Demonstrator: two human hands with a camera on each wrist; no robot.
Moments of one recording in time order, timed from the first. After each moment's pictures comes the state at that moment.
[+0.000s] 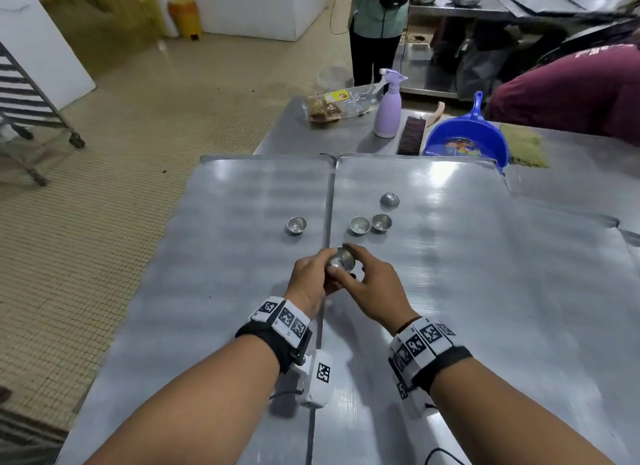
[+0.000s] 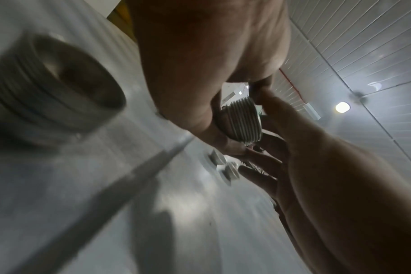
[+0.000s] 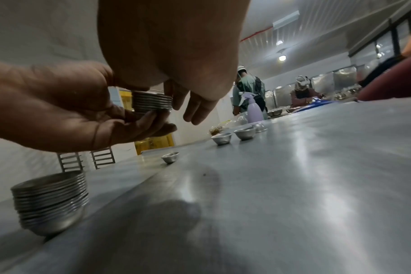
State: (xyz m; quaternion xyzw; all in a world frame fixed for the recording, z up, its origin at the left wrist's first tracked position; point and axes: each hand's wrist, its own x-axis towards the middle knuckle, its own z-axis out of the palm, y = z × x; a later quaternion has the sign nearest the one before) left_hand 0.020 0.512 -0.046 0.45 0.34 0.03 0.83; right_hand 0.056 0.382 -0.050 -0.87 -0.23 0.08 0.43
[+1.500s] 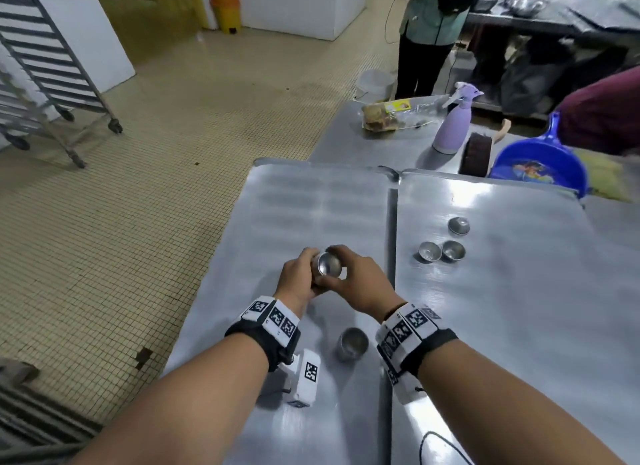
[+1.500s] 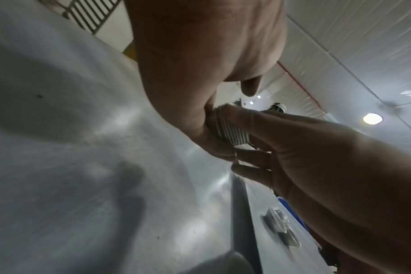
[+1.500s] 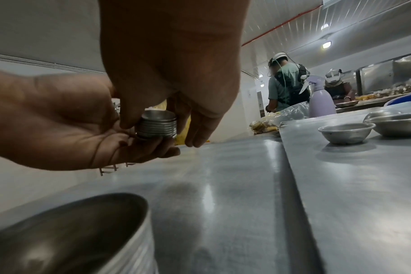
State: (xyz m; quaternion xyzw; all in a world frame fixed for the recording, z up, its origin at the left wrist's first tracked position) left_hand 0.003 0.674 -0.065 0.44 0.41 0.07 0.80; right_hand 0.069 0.551 -0.058 -0.87 -0.32 0.17 0.34
